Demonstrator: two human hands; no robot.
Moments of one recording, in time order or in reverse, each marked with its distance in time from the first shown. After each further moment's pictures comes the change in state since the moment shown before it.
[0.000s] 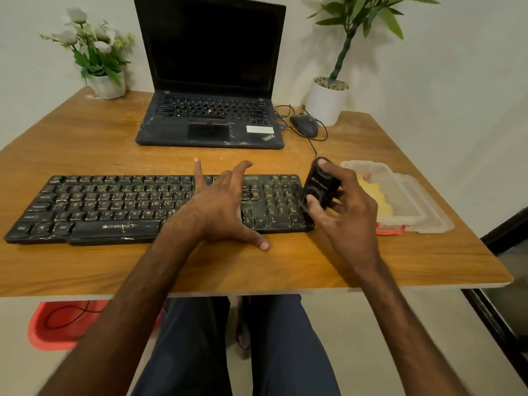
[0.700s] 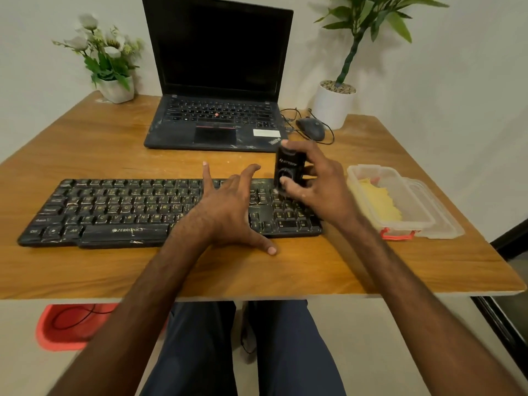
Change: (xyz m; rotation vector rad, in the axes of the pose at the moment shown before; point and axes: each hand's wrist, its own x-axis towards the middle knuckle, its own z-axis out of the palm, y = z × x) left_hand 0.000 0.001 -0.001 0.001 -0.014 -0.009; right_hand 0.061 0.005 0.034 0.035 -0.291 -0.048
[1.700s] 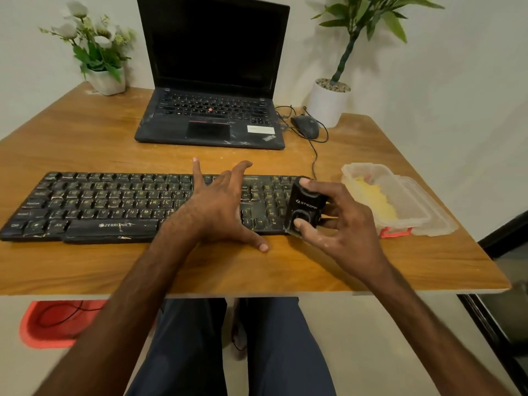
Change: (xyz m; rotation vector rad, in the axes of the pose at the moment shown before) left_hand -0.001 0.000 0.001 -0.020 0.012 -0.007; right_hand -0.076 -0.011 -0.023 0.060 0.024 -0.039
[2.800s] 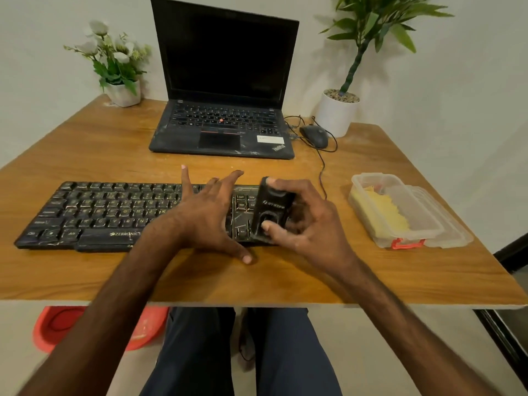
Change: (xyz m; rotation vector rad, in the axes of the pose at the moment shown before) left_hand -0.015 -0.031 -0.013 0.069 -0.076 -0.013; right_hand 0.031 -0.020 0.045 0.246 -0.083 -0.033
